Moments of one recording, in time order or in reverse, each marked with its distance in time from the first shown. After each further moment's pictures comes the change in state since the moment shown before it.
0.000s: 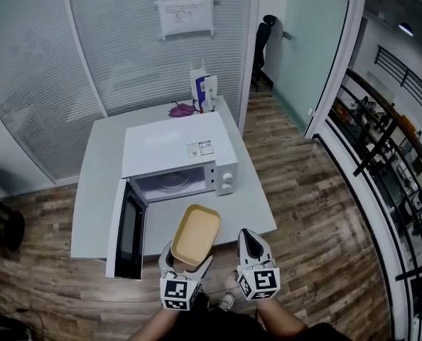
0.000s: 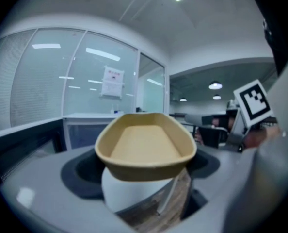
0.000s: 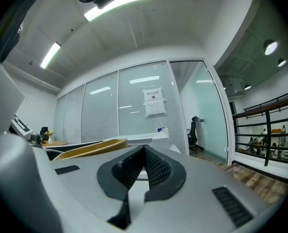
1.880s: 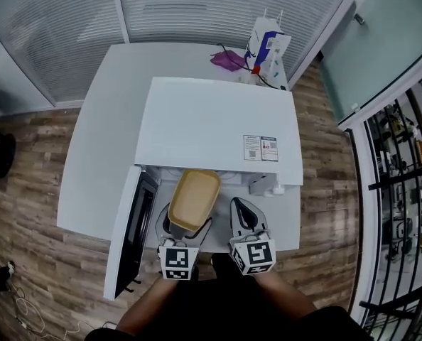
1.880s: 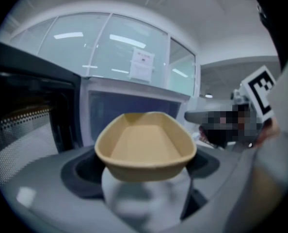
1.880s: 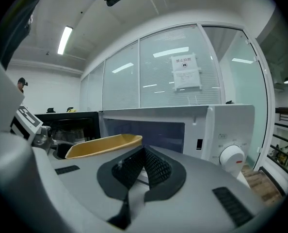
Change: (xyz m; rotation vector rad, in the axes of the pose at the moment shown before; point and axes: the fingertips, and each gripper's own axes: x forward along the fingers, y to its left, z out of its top) left arm 0.118 0.171 -0.065 -0.160 0.111 0.231; right arm 0.225 0.068 -0.089 -0.134 0.254 0.314
